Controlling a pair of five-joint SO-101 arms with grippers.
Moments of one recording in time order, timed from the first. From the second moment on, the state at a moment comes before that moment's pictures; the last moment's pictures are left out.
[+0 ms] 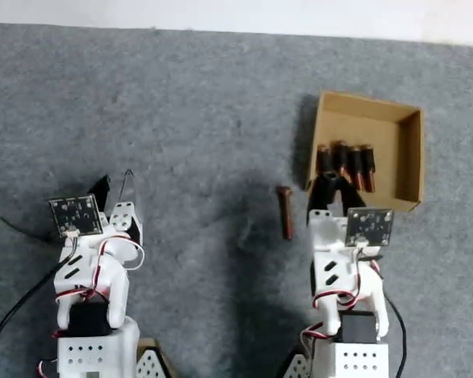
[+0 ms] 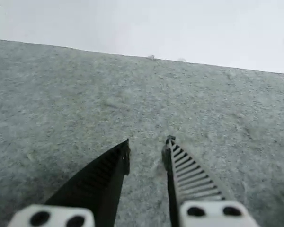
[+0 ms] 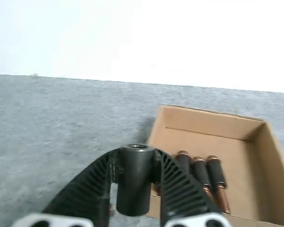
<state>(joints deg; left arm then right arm) -8.9 -103.3 96.0 31.3 9.4 -2.6 -103.5 96.0 23.1 4.9</state>
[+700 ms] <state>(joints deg) -8.9 -103.3 96.0 31.3 9.2 7.4 -103.6 96.0 36.4 4.9</state>
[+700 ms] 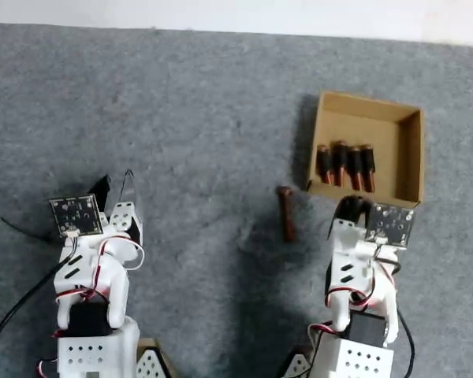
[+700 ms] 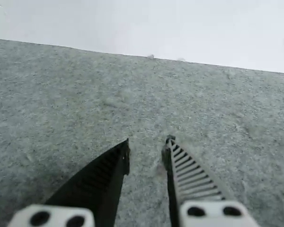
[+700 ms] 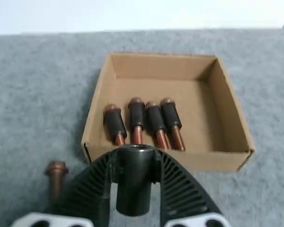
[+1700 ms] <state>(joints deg) -8.9 -103.3 96.0 31.5 9.2 7.4 -104.0 96.0 69.2 4.9</state>
